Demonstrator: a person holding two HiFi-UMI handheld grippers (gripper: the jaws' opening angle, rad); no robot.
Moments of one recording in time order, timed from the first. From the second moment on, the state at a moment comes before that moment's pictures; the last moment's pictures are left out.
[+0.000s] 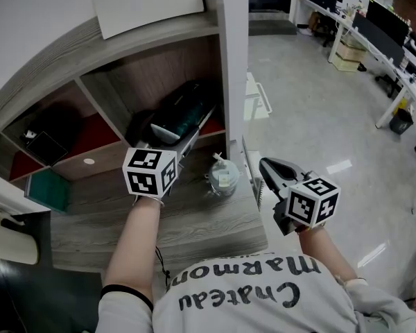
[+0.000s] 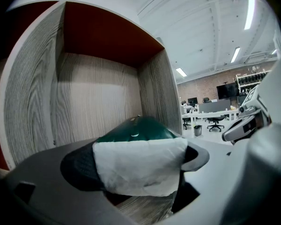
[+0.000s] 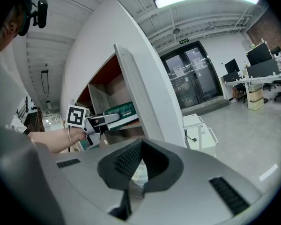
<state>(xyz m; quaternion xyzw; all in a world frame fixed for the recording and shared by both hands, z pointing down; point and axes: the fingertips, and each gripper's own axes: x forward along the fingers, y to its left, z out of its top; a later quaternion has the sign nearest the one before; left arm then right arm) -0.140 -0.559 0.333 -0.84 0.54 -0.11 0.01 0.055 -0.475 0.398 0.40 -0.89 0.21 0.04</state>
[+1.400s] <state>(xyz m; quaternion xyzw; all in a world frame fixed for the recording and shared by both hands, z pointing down) -0.143 -0.555 0.332 -0.81 0.56 -0.16 0.05 0.048 -0.479 0.400 0.38 -0.90 0.21 0.04</state>
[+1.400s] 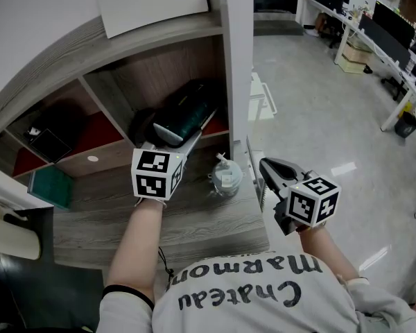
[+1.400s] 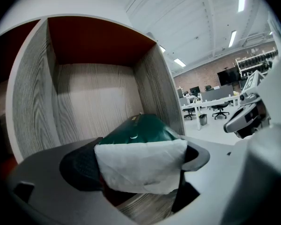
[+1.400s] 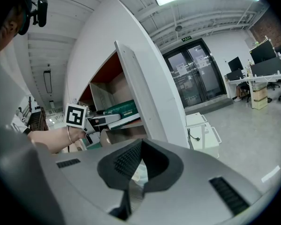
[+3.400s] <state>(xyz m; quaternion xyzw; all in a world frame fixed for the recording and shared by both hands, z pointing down) -0.146 -0.529 0.288 -0.86 0.49 -0.02 0.09 0.025 -0.481 0.416 0.37 -0.90 0.22 0.08</state>
